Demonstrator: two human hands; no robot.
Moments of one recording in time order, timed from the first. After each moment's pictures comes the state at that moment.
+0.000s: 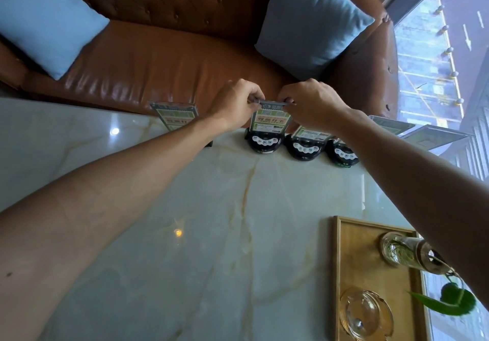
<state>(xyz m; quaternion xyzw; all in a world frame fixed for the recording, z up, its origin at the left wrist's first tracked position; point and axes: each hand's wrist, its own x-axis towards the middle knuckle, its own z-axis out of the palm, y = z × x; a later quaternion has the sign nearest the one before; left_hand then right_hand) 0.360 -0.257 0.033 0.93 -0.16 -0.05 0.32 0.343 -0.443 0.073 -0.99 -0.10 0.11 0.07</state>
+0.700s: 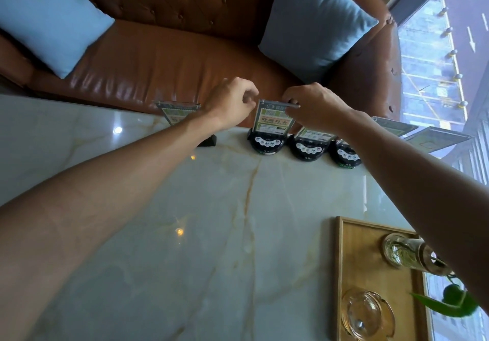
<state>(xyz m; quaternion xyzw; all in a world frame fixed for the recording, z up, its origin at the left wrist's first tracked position) 0.352 -0.237 0.048 0.94 -0.13 -0.05 0.30 0.342 -0.443 0.071 -0.98 -0.10 0.14 0.12</state>
